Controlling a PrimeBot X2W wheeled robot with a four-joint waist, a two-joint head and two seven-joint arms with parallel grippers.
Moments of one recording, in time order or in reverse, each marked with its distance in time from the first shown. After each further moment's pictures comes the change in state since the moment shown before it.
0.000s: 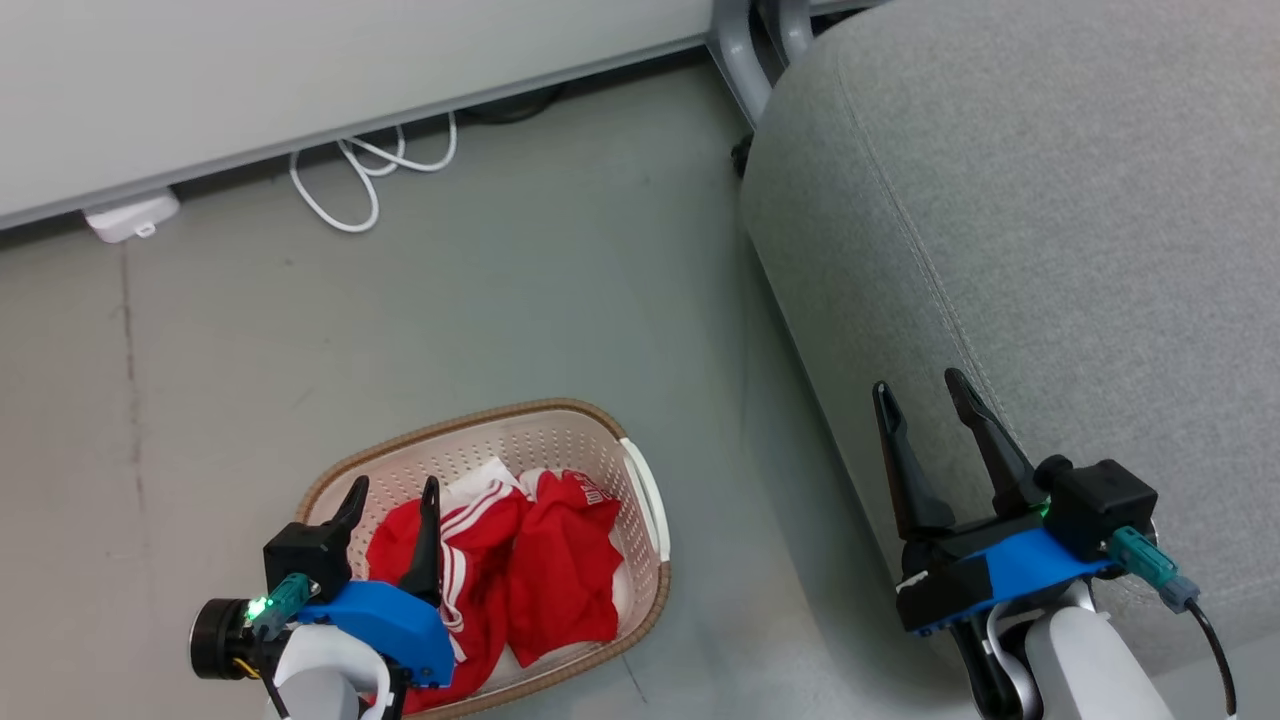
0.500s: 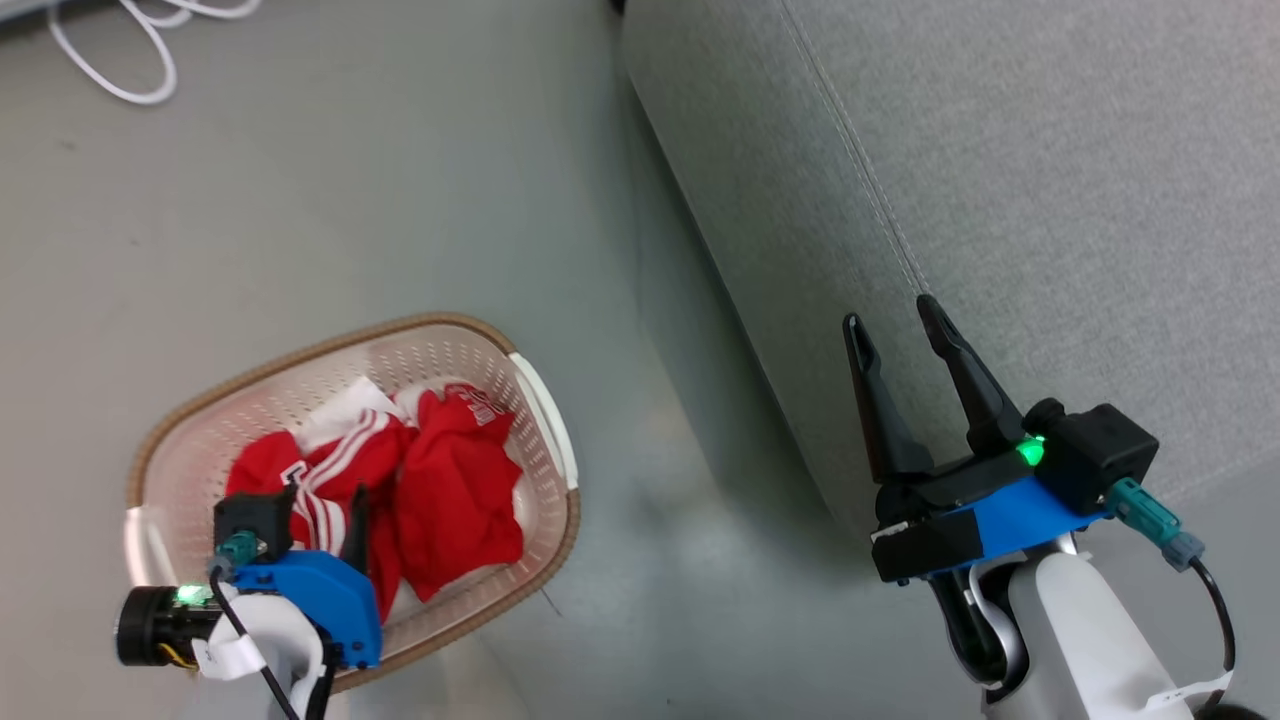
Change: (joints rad) left arm -0.139 0.090 -0.012 0.240 0.004 0.004 0.077; right arm -0.086 -0.002 0.061 -0.057 0.043 0.000 -0.004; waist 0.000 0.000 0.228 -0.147
